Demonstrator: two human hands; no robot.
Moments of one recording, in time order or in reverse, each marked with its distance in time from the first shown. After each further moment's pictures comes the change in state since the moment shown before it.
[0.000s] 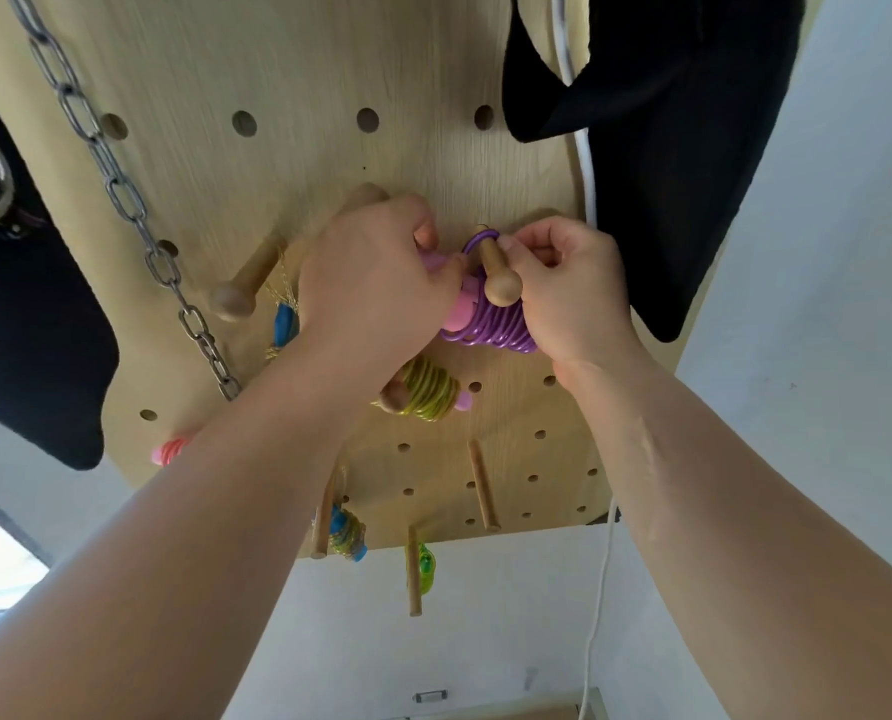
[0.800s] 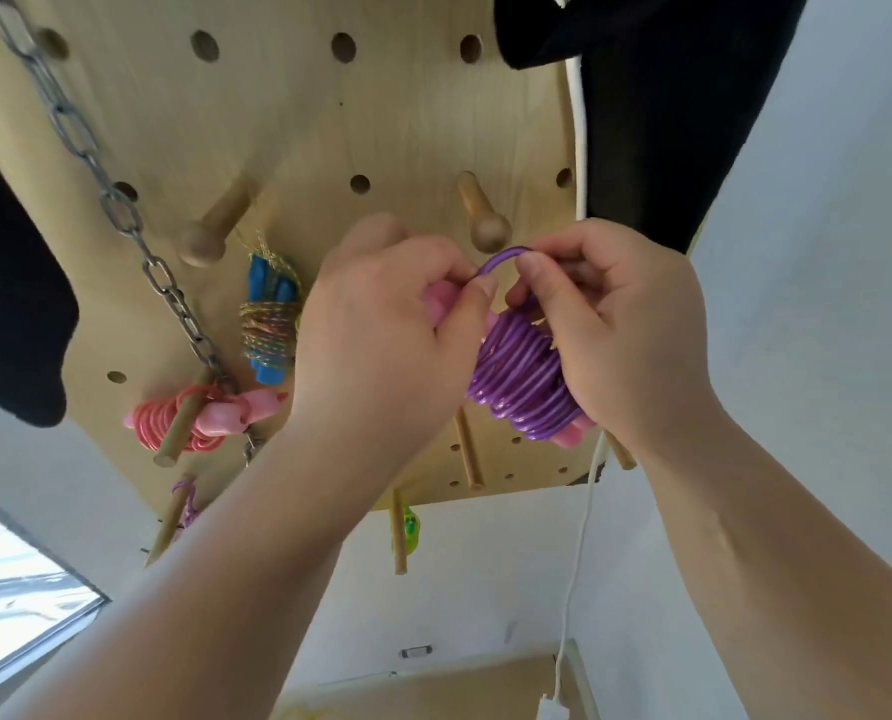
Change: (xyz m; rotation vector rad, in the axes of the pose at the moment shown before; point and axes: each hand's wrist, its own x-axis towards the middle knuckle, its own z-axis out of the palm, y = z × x) left_hand -0.075 0.020 -0.012 -0.254 0.044 0.087; right_hand -0.070 -0.014 -0.044 -0.222 -0.055 -0.351
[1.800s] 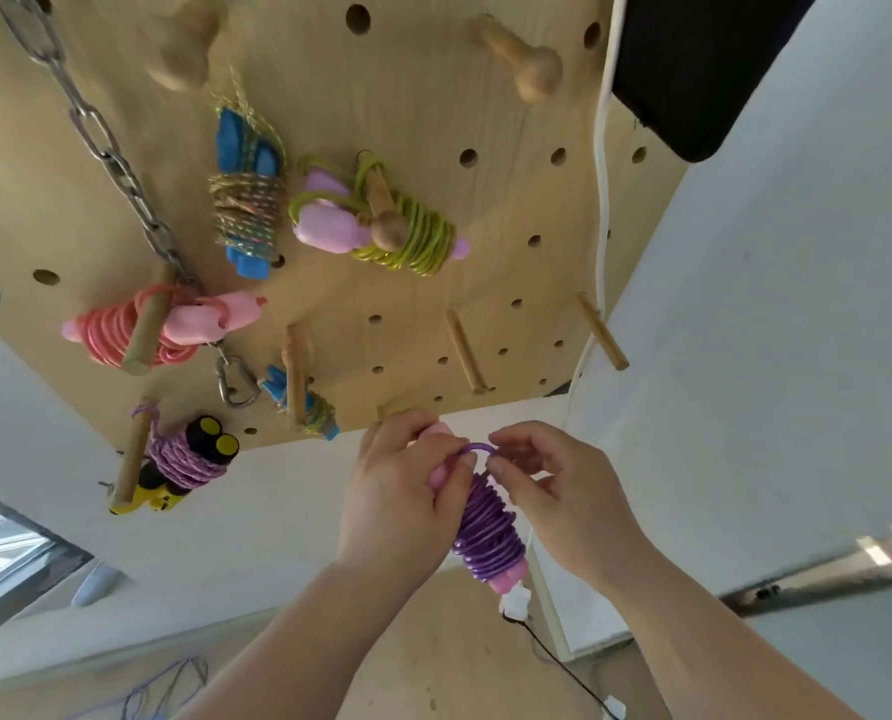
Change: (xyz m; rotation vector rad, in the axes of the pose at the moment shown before) left_hand -0.198 -0.081 0.053 -0.168 -0.311 -0.254; right_hand -0.188 0.040 0.039 -0.004 -0.363 0.637
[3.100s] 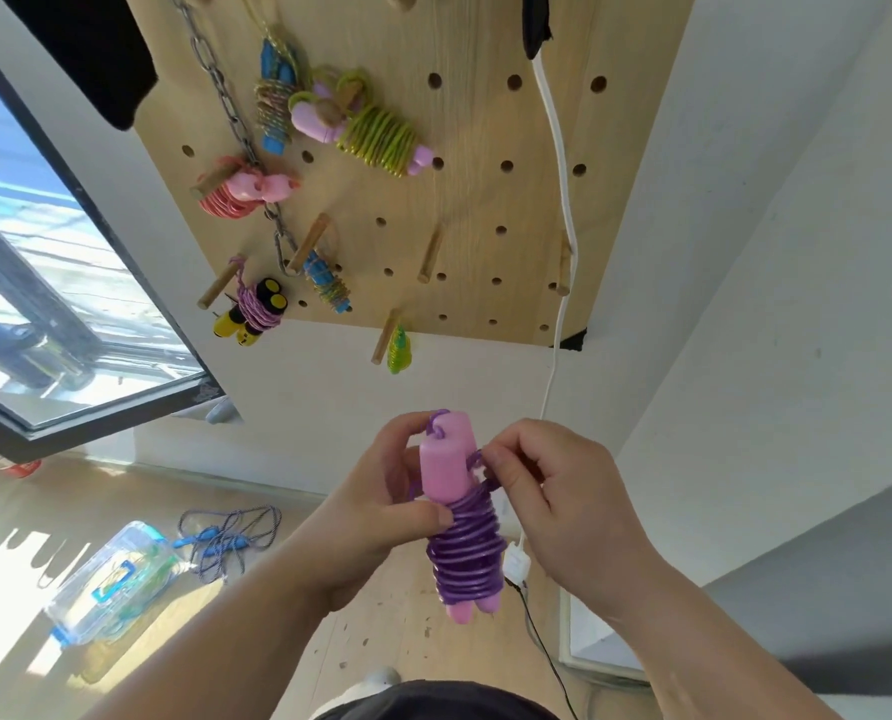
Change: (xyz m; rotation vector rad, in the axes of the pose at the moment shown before) left_hand -0.128 0.171 0.047 -0.762 -0.222 -0.628; right_hand -0.092 0.069 -0.135 -0.019 -0.307 -0.426
